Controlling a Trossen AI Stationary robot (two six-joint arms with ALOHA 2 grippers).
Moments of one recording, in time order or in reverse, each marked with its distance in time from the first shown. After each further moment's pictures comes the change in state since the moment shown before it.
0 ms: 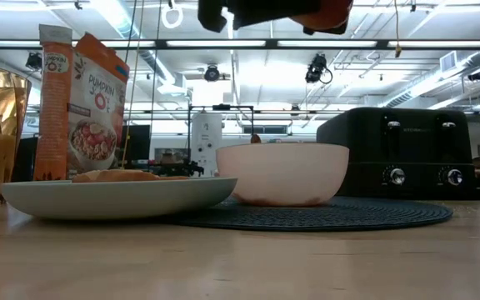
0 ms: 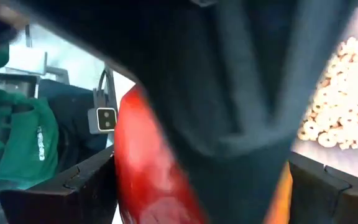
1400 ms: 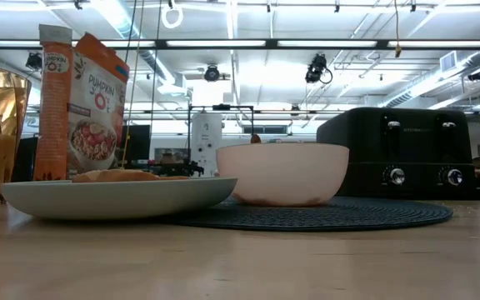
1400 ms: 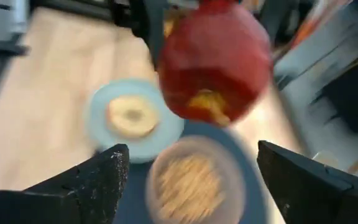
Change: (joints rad) left arm 0.071 -0.276 -0.285 0.325 0.240 -0.668; right arm 0.436 -0.114 -0.031 0.077 1.070 -0.273
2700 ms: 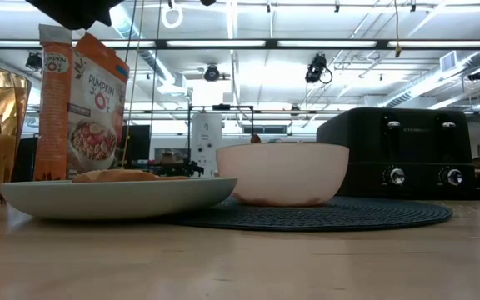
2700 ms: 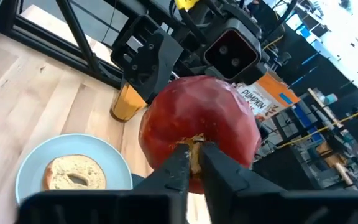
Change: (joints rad) left arm 0.055 -0.004 -0.138 0.357 0.252 -0.266; right arm -0.030 0.092 0.000 0.471 0.124 -0.552
